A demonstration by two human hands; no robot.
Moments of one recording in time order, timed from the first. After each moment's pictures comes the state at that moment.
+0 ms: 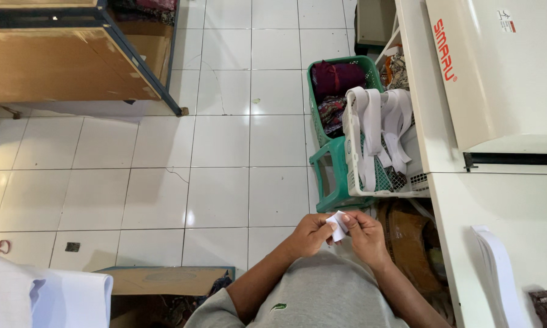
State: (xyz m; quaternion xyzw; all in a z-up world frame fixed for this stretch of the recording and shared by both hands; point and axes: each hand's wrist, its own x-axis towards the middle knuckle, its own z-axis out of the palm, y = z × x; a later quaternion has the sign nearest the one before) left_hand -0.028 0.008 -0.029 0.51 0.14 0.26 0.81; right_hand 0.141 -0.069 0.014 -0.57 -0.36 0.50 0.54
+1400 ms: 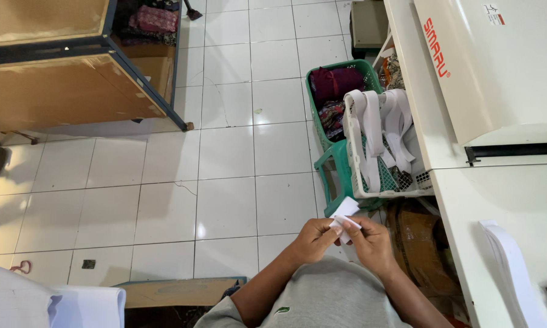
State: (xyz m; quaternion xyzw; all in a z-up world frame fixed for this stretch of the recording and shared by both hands) left_hand -0.029 0.004 -0.005 0.56 0.13 0.28 0.77; right_hand 0.138 -0.086 0.017 -0.58 -0.42 0.43 0.55
